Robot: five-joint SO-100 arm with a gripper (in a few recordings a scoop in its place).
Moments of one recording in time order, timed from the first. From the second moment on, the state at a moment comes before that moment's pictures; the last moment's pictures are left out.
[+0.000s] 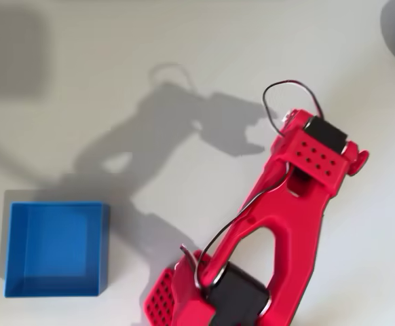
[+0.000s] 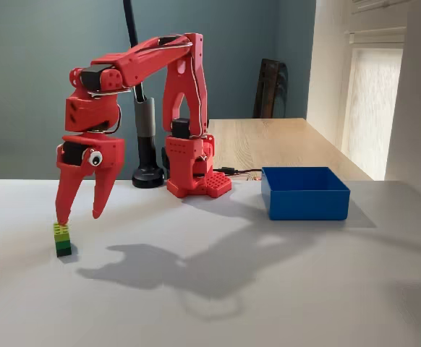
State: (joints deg) arm 38.1 93.6 104.7 57.7 -0.2
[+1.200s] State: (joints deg) arm 42.3 78.8 97.8 50.3 4.4
